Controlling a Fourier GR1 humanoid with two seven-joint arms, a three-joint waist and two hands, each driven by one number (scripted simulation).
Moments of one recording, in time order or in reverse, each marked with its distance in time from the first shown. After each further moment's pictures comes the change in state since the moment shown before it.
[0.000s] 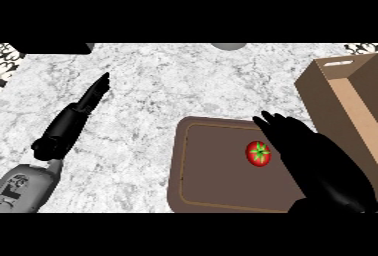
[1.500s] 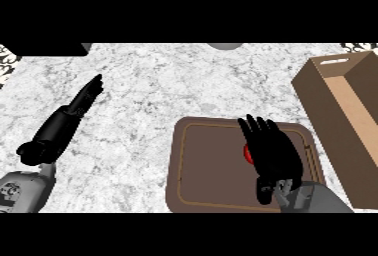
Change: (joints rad) left arm 0.061 -0.084 0.143 -0.056 -0.095 -0.121 0.034; right arm 0.059 0.289 0.036 0.337 0.409 0.069 -0.089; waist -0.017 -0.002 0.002
